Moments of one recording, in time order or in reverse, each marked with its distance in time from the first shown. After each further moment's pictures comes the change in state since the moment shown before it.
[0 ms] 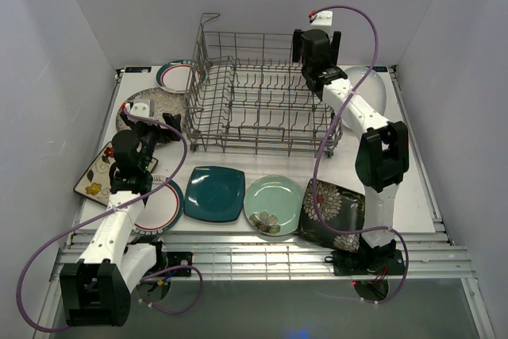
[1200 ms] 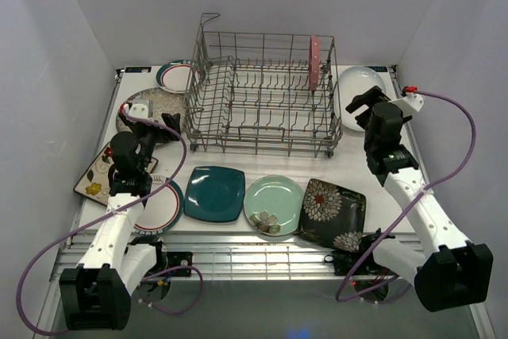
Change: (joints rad) left arm 0.000 -0.027 0.000 -0.001 0.003 0.002; right arm -0.183 -0.971 -1.027 0.046 -0.091 0.584
